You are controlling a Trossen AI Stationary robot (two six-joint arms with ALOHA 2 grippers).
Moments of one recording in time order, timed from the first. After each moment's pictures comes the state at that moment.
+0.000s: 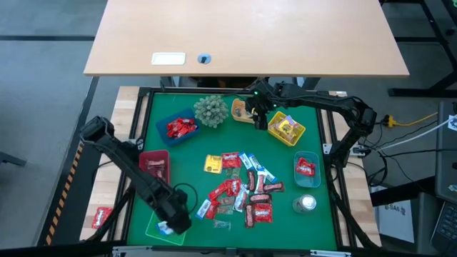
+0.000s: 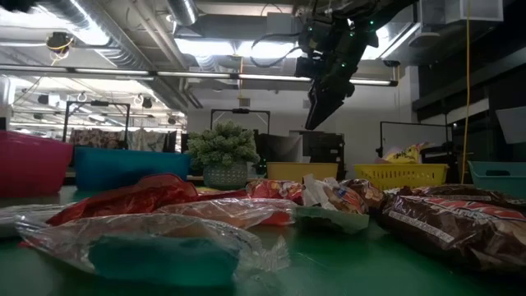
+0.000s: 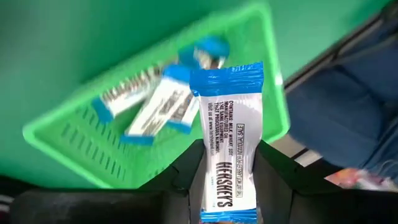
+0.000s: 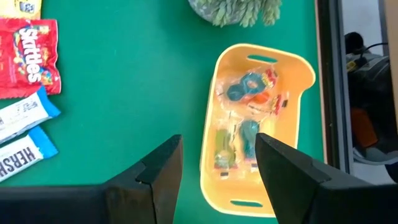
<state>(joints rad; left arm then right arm) -0.72 1.62 1.16 -0.75 0.26 -1.70 -0.43 1.69 1.37 -0.73 -0.07 -0.48</state>
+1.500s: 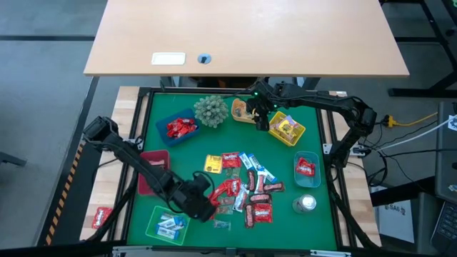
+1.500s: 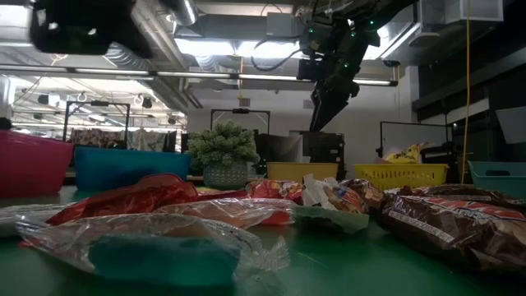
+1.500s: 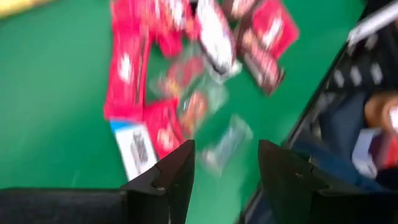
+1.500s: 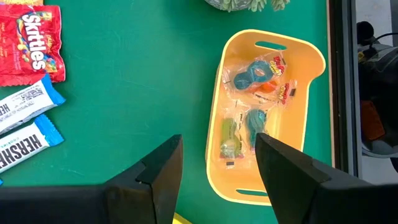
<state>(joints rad) -0.58 1.65 1.17 -0.44 -0.26 -1.40 -0.43 1.69 1.37 -0.77 -0.07 -0.48</state>
